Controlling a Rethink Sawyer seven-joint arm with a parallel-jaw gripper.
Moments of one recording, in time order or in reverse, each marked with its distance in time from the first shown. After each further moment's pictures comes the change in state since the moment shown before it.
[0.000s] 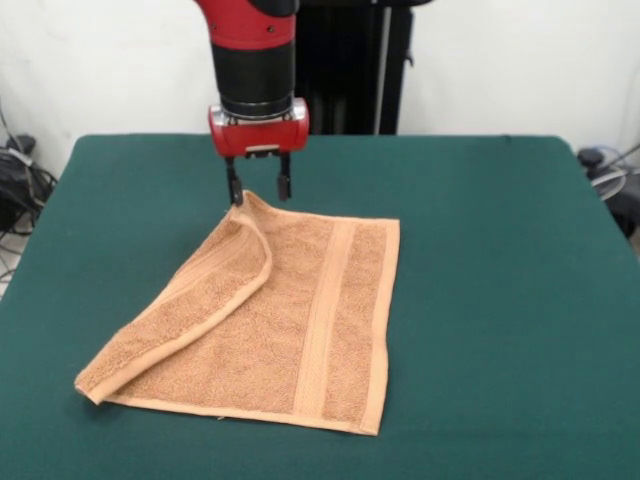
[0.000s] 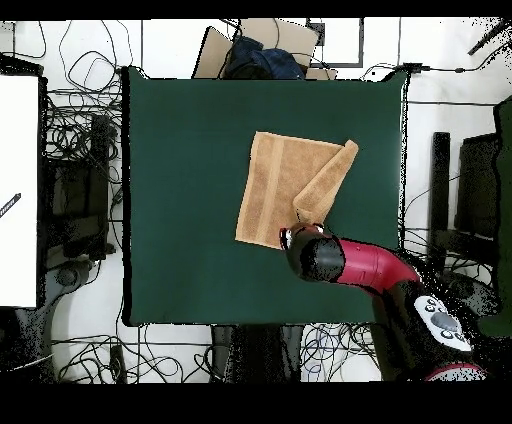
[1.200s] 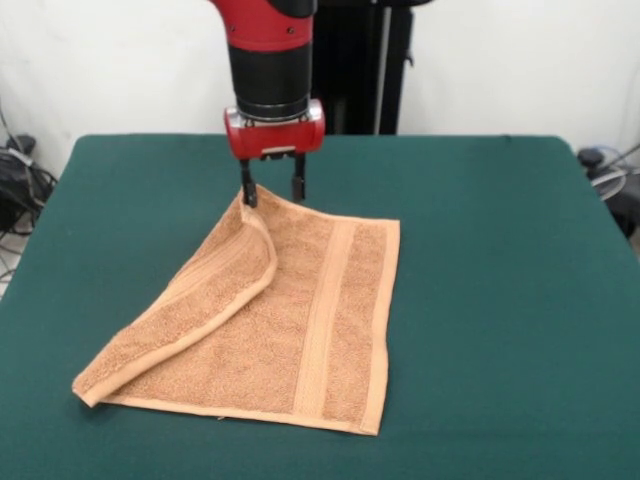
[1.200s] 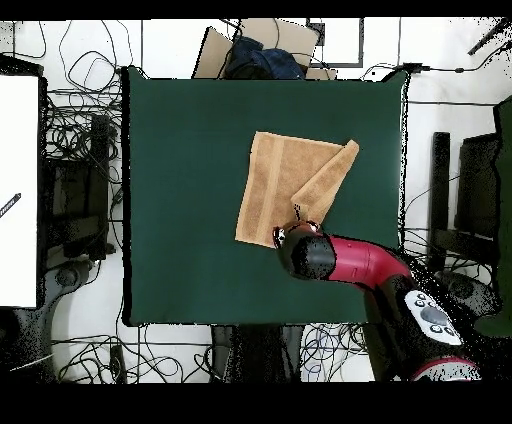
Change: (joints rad) arm 0.032 -0.001 0.000 -0.002 0.000 0.000 0.000
